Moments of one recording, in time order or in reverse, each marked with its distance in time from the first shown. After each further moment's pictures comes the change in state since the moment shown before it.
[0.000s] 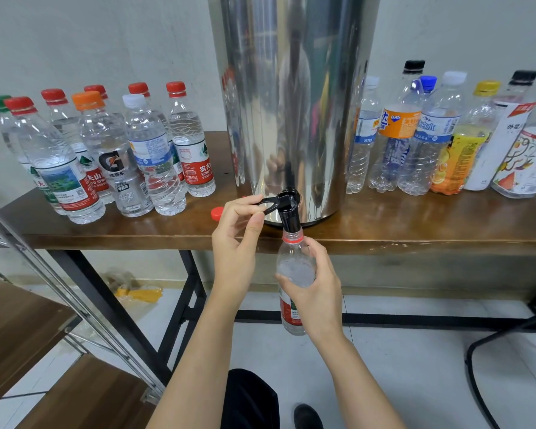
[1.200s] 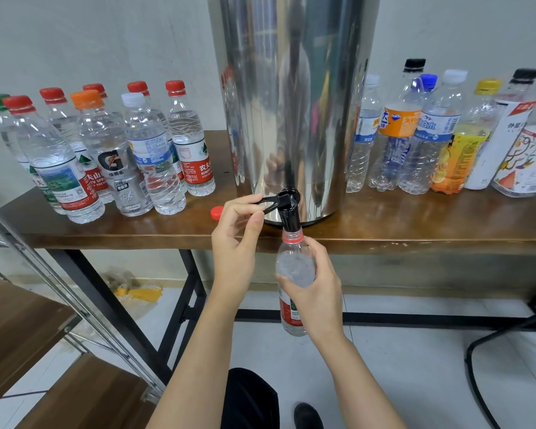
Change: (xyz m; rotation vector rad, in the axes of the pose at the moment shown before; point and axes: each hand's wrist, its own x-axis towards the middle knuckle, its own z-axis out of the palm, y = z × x) left_hand 0.000 0.002 0.000 0.021 0.002 -0.023; right_hand -0.003 -0.006 -0.002 0.035 -0.009 0.016
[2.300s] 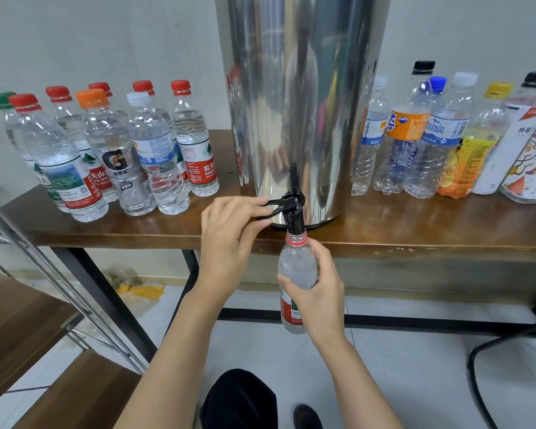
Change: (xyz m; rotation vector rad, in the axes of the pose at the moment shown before) left_hand 0.018 -0.006 -0.025 0.551 -0.104 0.445; right_hand 0.005 0.004 0.005 0.015 0.016 -0.014
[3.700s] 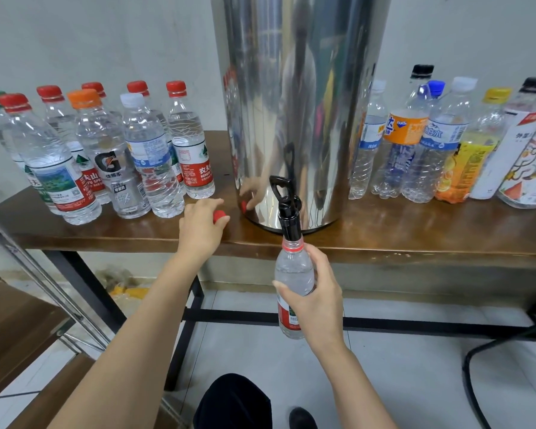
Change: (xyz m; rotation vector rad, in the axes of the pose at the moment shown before) left_hand 0.030 -0.085 0.008 0.398 -0.400 -0.628; right_hand 0.002 0.001 -0.005 -0.018 -0.032 0.003
